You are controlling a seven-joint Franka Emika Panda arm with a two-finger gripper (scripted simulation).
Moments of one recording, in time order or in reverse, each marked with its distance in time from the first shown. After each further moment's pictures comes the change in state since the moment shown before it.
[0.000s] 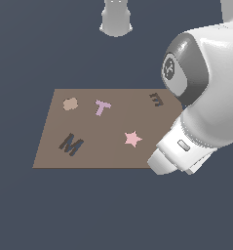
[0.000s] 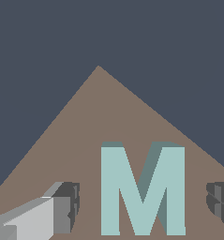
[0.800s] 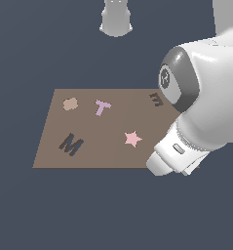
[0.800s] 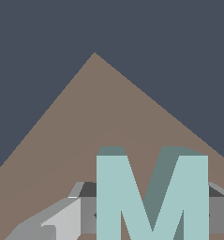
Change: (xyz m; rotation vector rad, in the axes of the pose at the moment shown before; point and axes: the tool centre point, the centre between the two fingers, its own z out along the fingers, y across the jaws) arm 0.000 0.001 0.019 -0.001 0.001 -0.003
